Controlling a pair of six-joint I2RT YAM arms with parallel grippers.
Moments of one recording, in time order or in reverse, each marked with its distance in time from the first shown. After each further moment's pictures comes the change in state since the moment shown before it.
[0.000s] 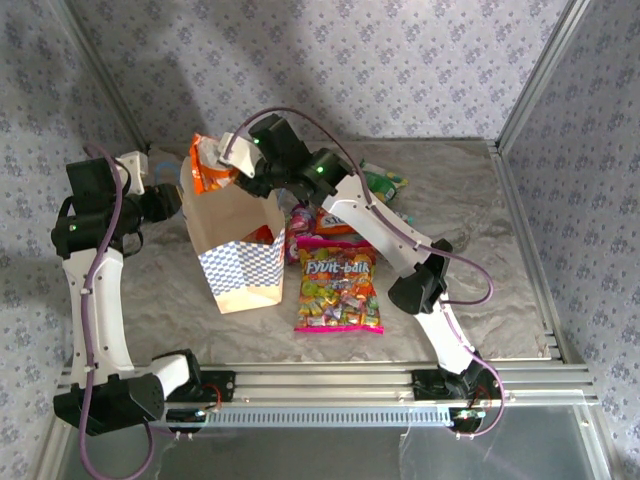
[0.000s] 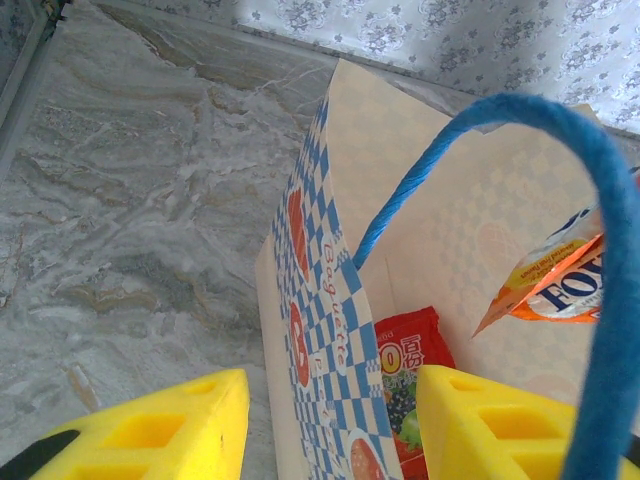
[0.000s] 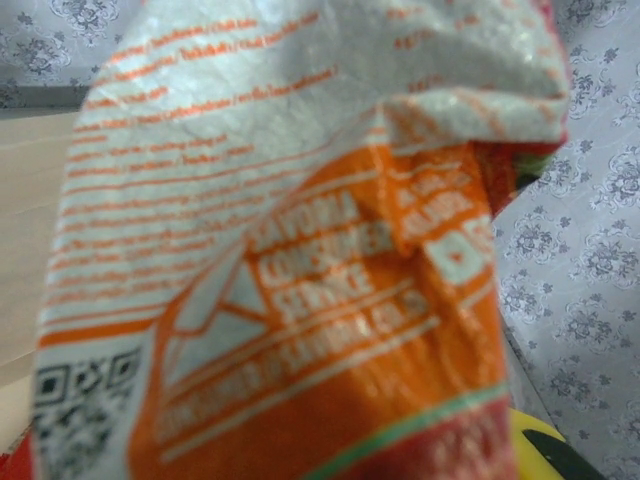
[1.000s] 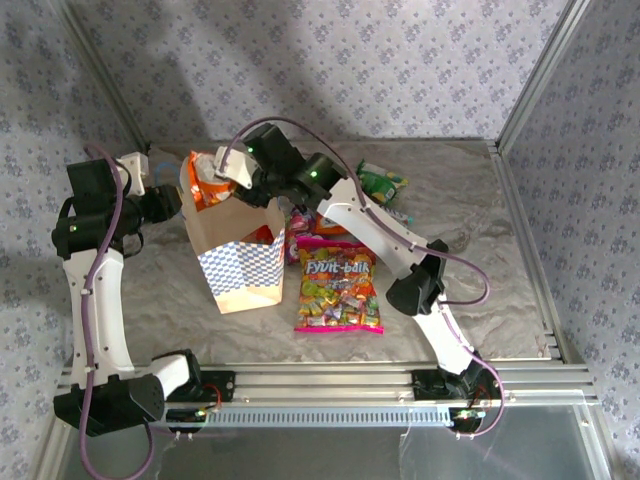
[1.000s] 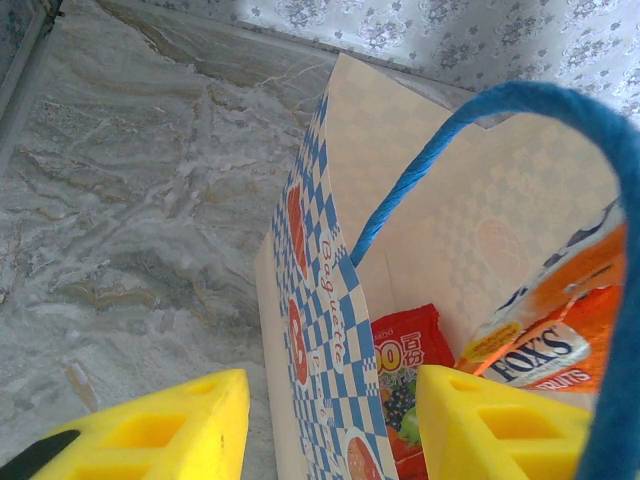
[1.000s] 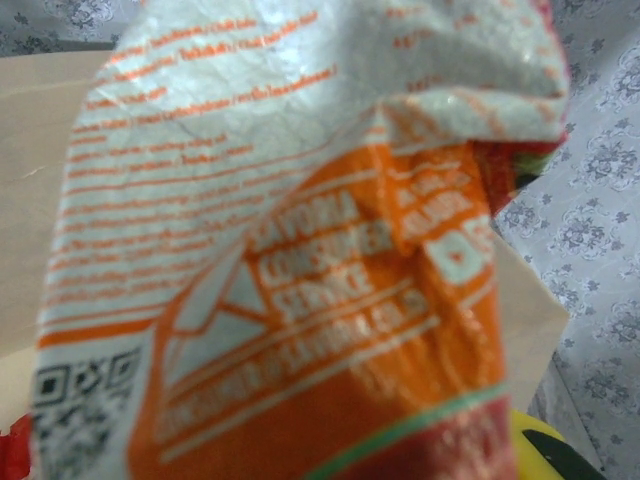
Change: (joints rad) left arm 0.000 -0.003 -0.005 0.000 0.001 0.000; right arm 0.019 0.015 -0.015 -0.049 -0.022 -0.034
